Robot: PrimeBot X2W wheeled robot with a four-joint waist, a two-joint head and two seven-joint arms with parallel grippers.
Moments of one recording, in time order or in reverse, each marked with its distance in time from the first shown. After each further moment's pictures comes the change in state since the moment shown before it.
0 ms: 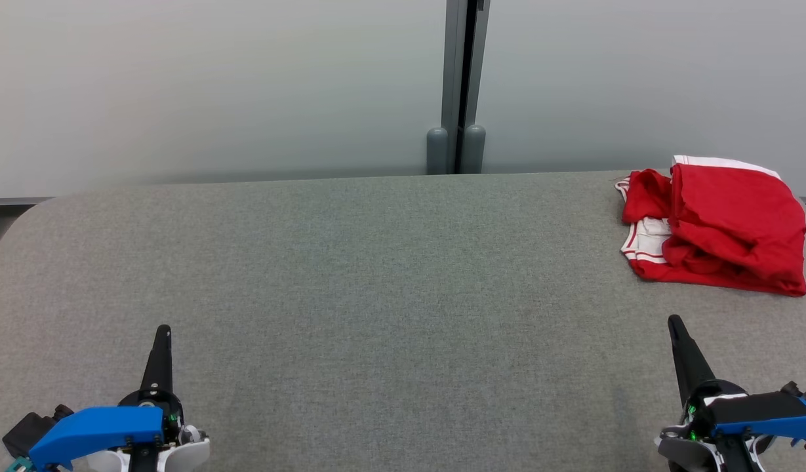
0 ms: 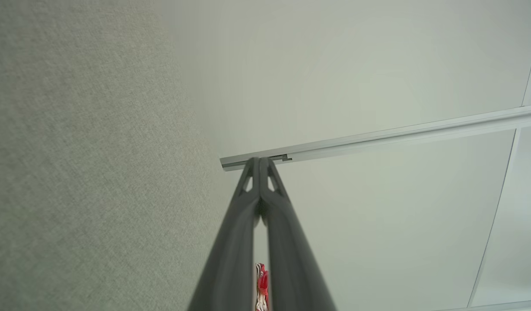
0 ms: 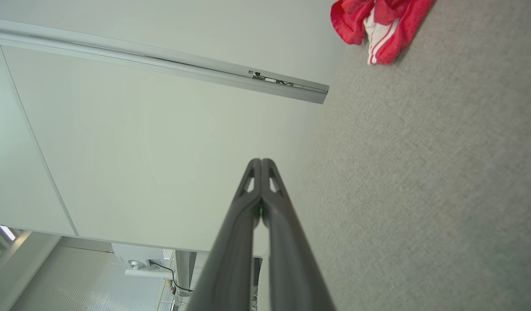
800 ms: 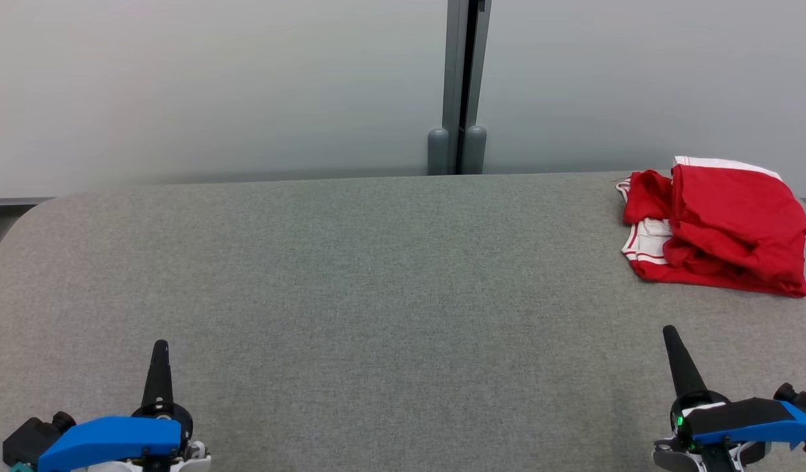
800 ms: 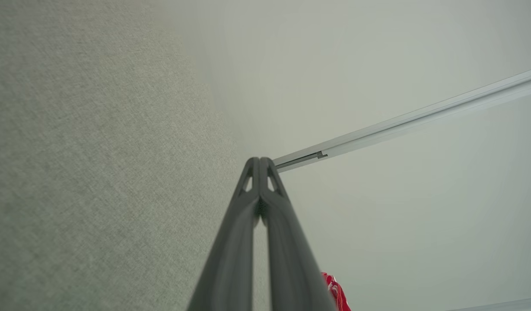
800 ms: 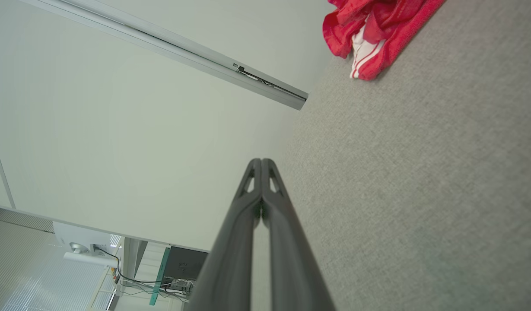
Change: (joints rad) left arm 0.031 -0.001 -0.005 0.012 0.225 0.006 -0.053; right arm 0.012 0.000 0.019 0.021 -0.211 0.000 -0.053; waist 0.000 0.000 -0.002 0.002
